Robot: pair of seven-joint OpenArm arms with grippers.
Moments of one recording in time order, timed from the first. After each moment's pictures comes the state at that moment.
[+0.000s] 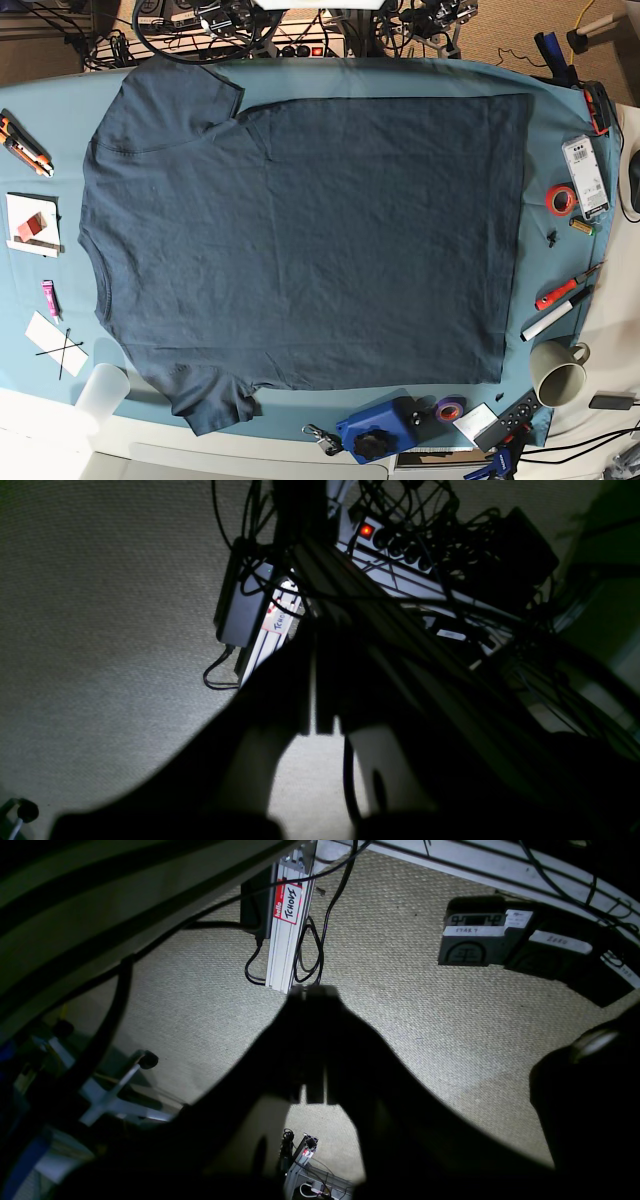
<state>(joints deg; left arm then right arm) 7.3 4.1 -30.4 18.5 2.2 -16.0 4.0 -5.4 6.5 -14.2 18.1 6.3 19.2 -15.5</state>
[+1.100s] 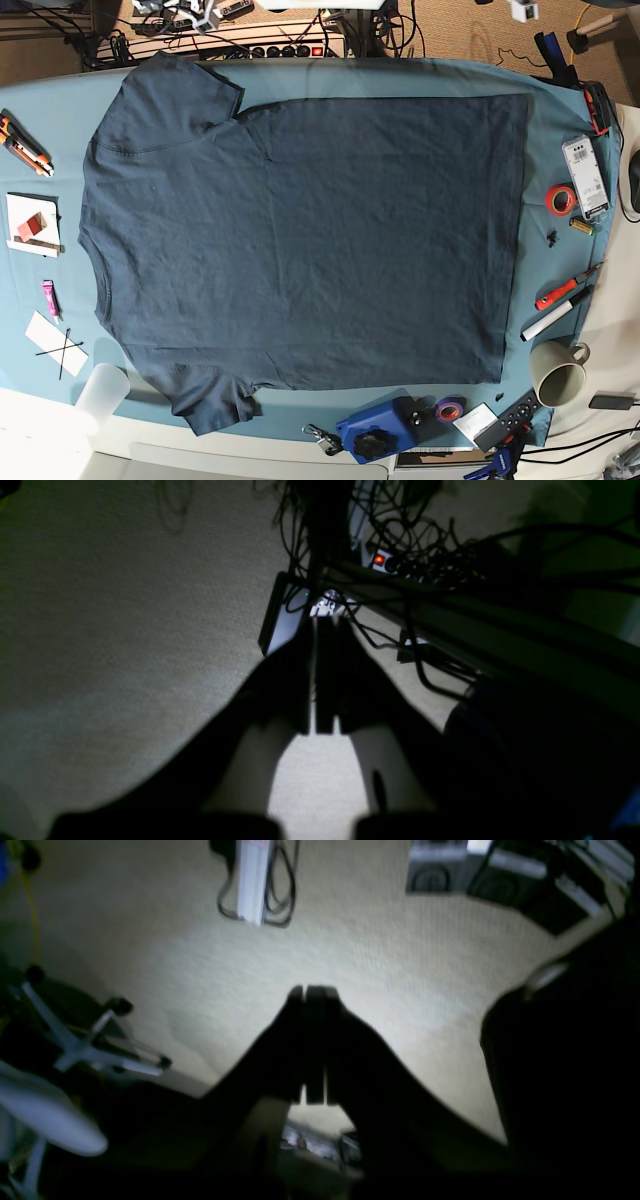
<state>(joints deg) 43.2 0.0 -30.0 71.3 -20.2 -32.8 19.5 -35.6 27.4 -12.4 70.6 22.9 19.4 -39.0</state>
